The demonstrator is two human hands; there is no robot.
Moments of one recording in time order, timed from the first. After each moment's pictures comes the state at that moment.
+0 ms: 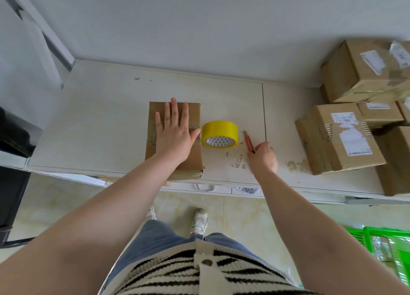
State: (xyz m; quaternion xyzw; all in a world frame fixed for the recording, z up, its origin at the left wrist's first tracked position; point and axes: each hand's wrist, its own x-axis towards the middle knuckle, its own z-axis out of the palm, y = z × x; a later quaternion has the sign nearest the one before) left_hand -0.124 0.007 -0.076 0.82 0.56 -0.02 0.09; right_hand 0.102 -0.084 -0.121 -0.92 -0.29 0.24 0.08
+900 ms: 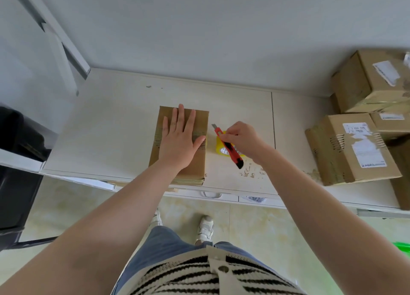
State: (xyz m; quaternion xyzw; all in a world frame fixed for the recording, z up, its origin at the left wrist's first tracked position) left_hand -0.142 0.019 -0.077 0.83 0.54 0.00 0.10; right_hand 0.045 -0.024 -0.022 -0.72 -0.48 0.45 0.21
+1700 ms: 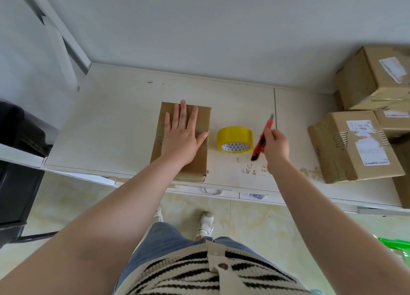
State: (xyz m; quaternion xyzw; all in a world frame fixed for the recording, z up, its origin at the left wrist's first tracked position) left_hand -0.139 0.019 -0.080 0.84 0.54 0.00 0.09; right_hand 0.091 -0.054 -0.071 -0.82 -0.21 0.34 0.40
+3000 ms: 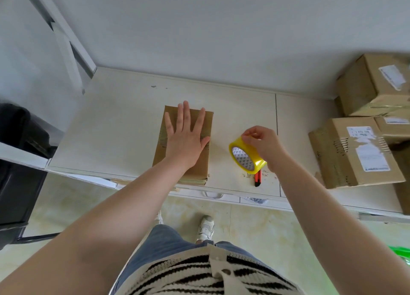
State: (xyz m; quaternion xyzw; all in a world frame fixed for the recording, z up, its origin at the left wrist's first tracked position) left_hand -0.134 0.017 -0.065 0.85 0.53 -0.05 0.01; right_hand 0.075 -0.044 -0.034 -0.75 -0.37 0.43 0.33
